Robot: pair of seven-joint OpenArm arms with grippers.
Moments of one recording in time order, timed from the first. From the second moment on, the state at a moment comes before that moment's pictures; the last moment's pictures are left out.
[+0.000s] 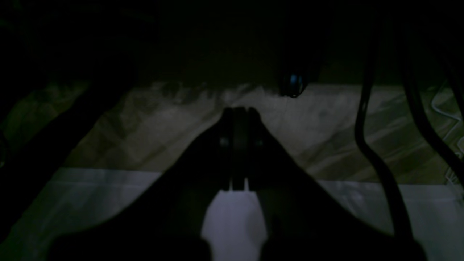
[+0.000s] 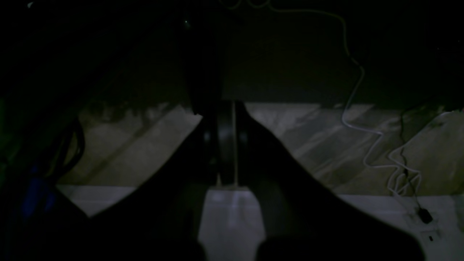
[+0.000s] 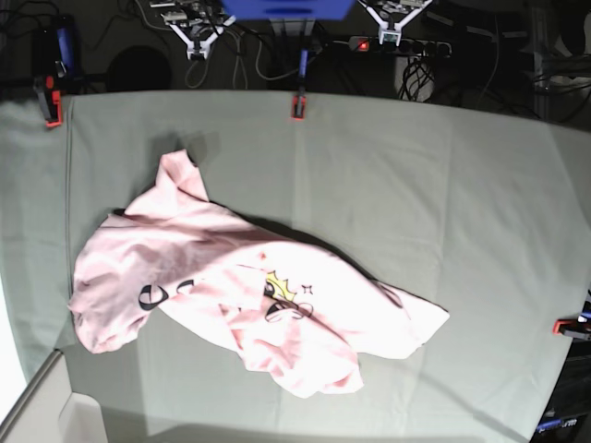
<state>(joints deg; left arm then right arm) 4.8 -1.3 3.8 1.8 -1.5 0.5 -0.5 -5.5 -0.3 2.6 8.8 -0.3 0.0 -2.9</state>
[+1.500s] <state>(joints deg) 8.9 -1.6 3.7 7.3 -1.5 0.5 -6.8 -11.7 2.0 2.6 14.4 -0.3 0.0 -1.9</state>
